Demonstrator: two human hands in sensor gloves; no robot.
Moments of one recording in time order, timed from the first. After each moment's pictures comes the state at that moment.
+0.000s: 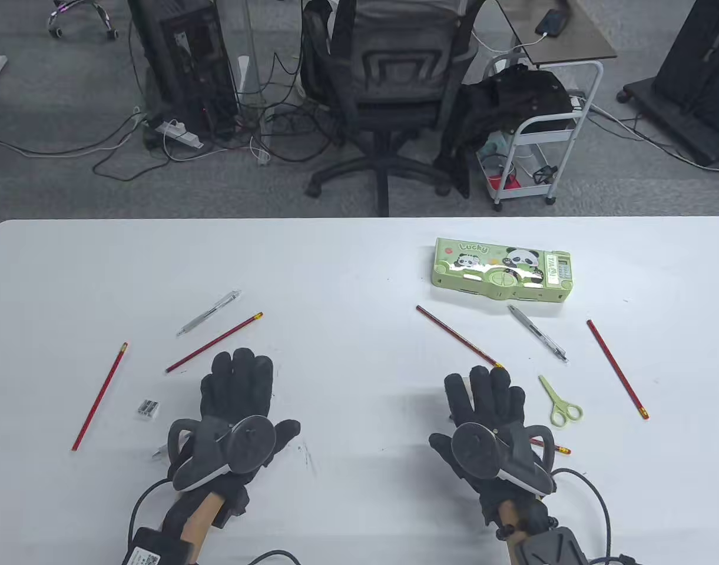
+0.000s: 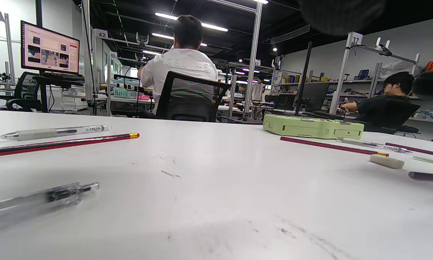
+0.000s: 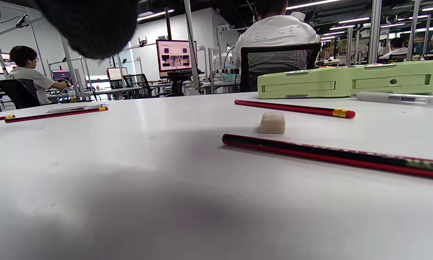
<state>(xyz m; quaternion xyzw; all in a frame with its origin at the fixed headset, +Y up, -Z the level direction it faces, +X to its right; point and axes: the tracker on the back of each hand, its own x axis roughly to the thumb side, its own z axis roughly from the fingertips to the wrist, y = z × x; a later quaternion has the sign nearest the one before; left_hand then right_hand) -0.200 -0.691 -0.251 0.01 -0.16 0.03 0.99 0.149 -0.714 -0.248 0.15 -0.02 0.99 0.07</state>
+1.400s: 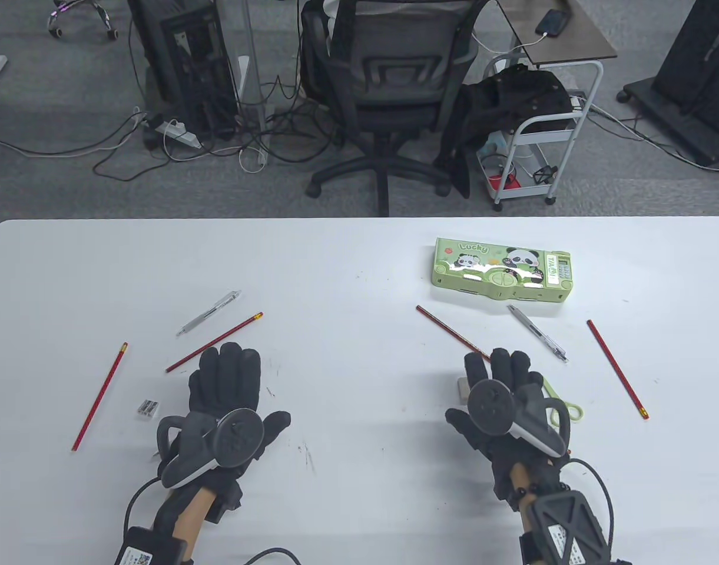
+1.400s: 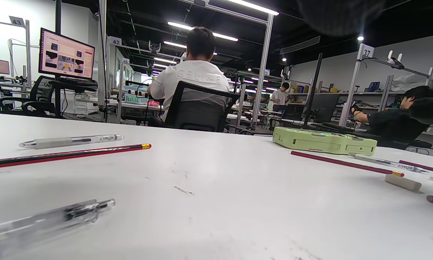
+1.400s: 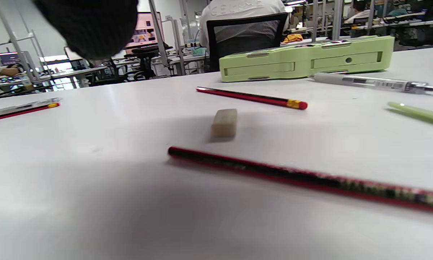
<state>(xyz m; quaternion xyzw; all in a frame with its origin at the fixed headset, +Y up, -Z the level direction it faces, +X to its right) -0.214 -0.682 -0.253 0.03 -0.14 0.05 0.99 0.180 -0.696 -0.300 0.07 0.06 0.99 0.09</state>
